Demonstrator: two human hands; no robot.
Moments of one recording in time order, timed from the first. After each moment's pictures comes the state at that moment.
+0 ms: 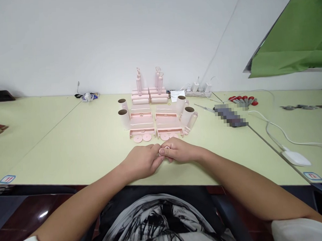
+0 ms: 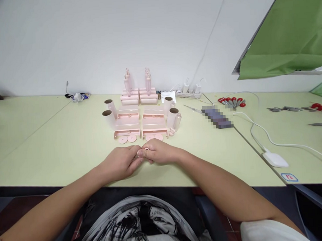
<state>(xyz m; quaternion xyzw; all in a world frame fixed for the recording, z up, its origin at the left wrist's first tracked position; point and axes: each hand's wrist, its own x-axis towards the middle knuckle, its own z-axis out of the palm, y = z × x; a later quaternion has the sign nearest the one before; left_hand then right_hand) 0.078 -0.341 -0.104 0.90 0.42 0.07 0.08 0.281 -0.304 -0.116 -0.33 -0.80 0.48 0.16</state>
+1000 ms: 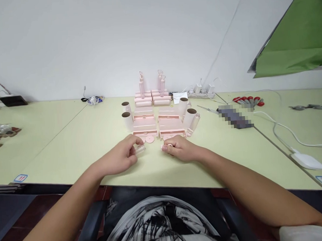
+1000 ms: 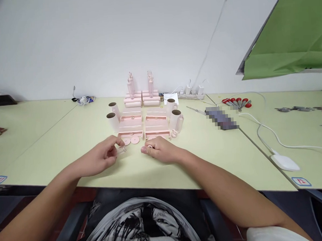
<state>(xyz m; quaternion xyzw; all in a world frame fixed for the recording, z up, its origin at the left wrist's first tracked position) 0.007 -0.332 -0.083 0.84 0.45 0.16 0.26 0.280 -0.300 -0.114 -0.32 -0.85 0.35 0.23</state>
